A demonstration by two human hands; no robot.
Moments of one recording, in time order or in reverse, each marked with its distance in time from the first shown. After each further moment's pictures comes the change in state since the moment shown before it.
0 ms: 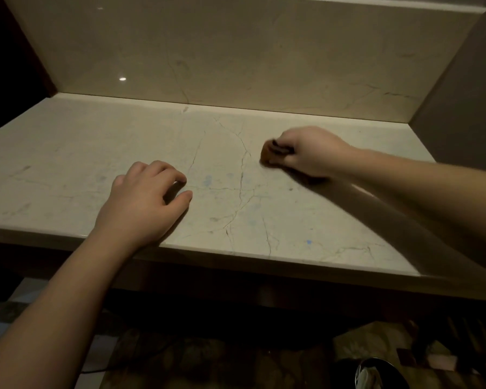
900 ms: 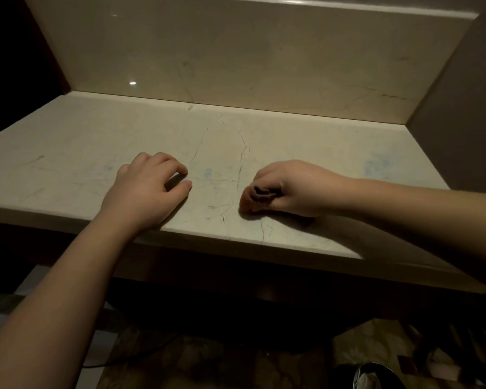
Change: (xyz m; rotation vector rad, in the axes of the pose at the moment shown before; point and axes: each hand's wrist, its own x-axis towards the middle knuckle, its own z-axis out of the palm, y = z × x) left_hand -0.003 0.003 -0.002 0.028 0.007 -0.002; right_hand -0.058 -0.048 0.008 0.137 -0.112 -0.407
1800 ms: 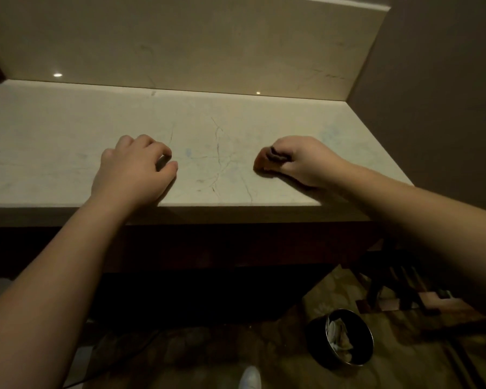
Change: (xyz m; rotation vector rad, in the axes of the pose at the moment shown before) left_hand -0.002 -0.001 -0.003 0.031 -0.044 0.086; right_hand -0.048 -0.010 0.004 -0.041 0.223 0.513
